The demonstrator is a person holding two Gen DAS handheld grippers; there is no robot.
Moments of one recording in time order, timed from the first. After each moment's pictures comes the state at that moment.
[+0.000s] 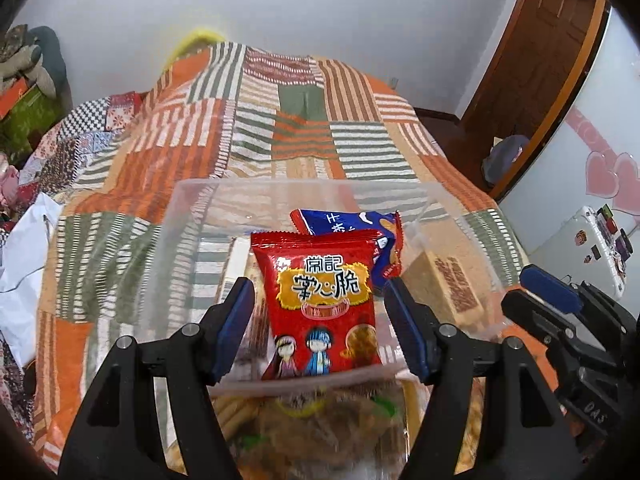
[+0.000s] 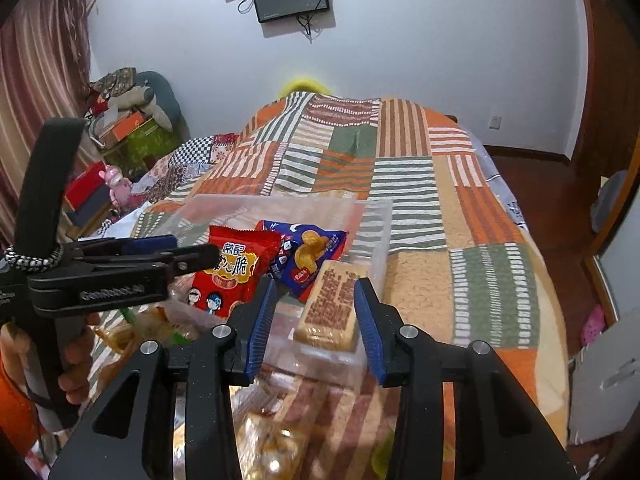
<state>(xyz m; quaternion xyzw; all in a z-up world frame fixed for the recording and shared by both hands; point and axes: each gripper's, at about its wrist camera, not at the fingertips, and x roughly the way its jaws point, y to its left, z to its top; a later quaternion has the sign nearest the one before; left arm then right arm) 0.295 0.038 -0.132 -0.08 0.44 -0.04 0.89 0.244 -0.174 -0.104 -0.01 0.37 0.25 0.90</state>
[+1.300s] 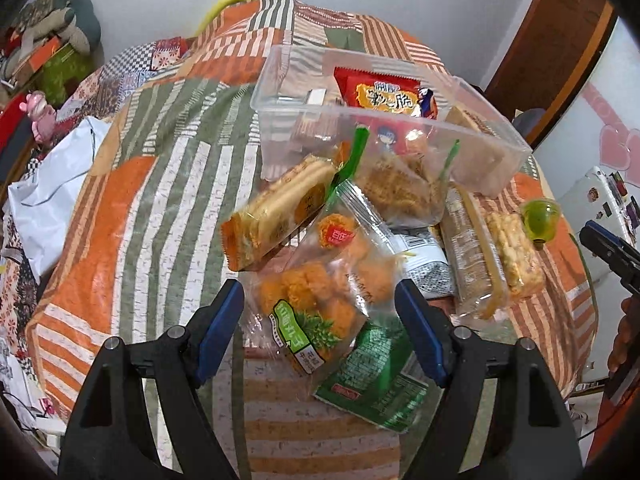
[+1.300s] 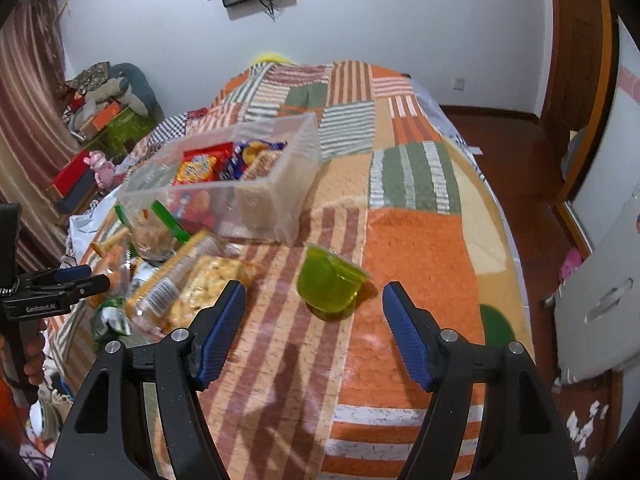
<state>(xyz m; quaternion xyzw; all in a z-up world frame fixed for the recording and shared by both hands) 0.155 0.068 -0.182 -0.09 0.50 0.00 0.86 0.175 -0.248 -0.138 0.01 0.42 0.20 0.89</state>
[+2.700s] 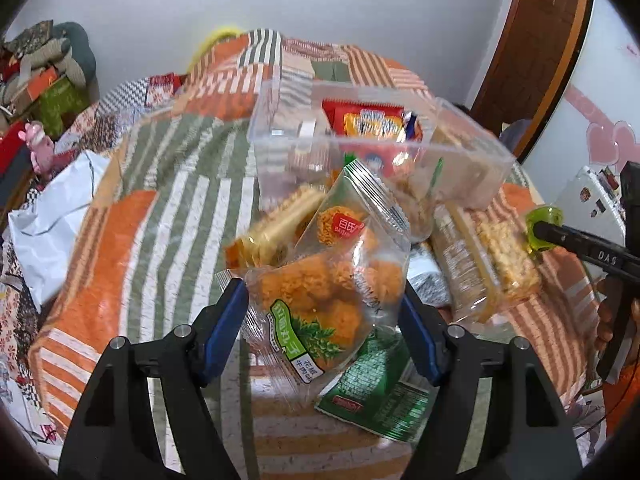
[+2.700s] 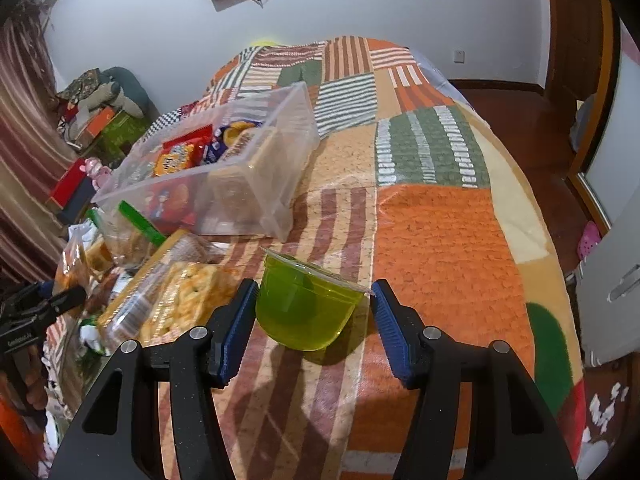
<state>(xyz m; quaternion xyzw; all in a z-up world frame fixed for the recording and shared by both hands) 0.138 0.067 -0.164 -0.06 0.43 -0.02 0.90 0.190 -0.249 -0.155 0.04 0.45 0.20 0.87</state>
